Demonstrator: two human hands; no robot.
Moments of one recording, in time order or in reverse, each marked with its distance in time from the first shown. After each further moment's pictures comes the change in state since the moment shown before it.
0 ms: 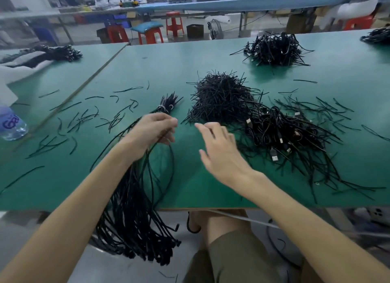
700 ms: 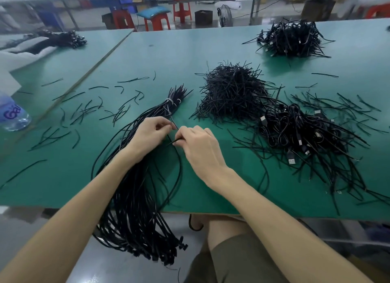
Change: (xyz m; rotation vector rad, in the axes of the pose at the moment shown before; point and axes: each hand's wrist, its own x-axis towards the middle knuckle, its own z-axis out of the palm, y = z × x) left_hand 0.018 -0.047 -0.015 0.317 0.133 0.147; right_hand 0.037 -0.038 0.045 0.213 0.106 -0.046
